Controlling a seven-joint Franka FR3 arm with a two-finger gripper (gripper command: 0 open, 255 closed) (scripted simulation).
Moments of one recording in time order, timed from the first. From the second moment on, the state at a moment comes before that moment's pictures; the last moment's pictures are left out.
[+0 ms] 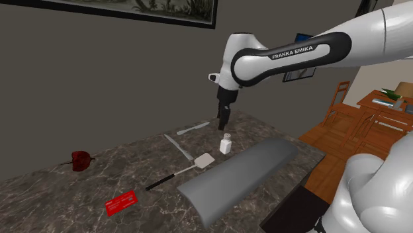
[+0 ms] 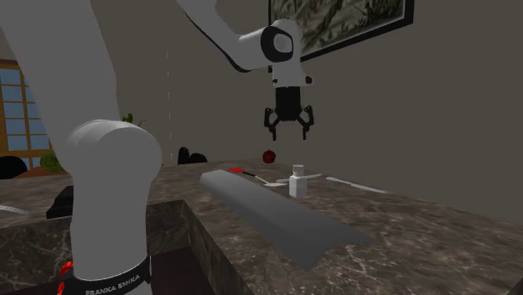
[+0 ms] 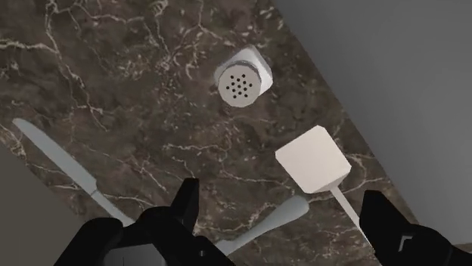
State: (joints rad) arm 0.33 -0.27 -0.09 -2.23 -0.01 2.06 -0.62
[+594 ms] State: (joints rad) arm 0.44 -0.06 -0.04 -2.17 0.04 2.16 -0.87
